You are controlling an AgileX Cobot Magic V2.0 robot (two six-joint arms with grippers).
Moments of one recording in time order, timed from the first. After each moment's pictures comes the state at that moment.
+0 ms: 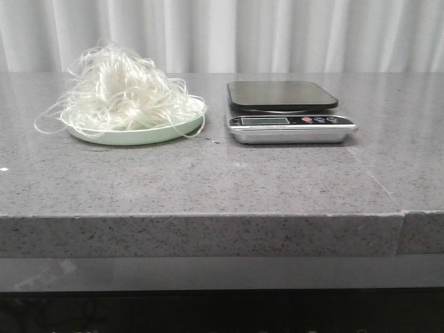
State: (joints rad) left arm -0.05 0.00 0.00 0.02 0.02 0.01; right arm 0.56 0.63 -0.79 0.00 0.79 0.02
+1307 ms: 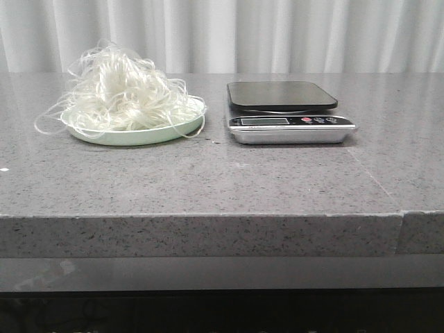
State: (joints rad) left arm -0.05 0.00 0.00 0.02 0.02 0.01; right arm 0.04 -0.01 0.03 -0.01 0.11 0.02
